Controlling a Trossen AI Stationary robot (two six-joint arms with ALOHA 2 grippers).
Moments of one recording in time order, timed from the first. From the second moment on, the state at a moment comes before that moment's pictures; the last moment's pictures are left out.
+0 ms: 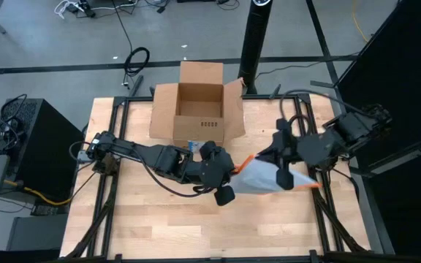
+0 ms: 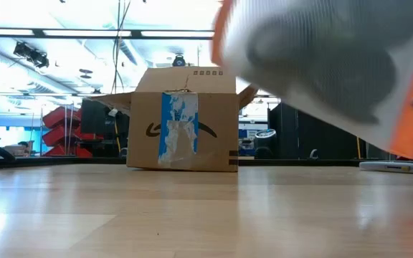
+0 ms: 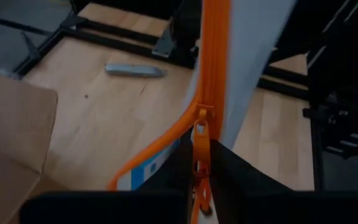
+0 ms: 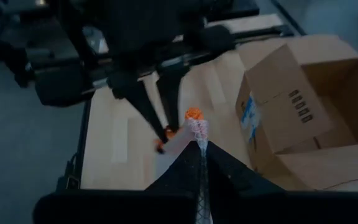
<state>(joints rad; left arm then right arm) -0.34 1.89 2.08 -0.86 -0.46 -0.48 0.50 1.35 1.85 -1.14 0.48 0.44</state>
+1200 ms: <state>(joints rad) -0.49 1.86 2.05 -1.51 -0.46 -0.95 0.50 1.18 1.83 -1.23 0.57 0.35</state>
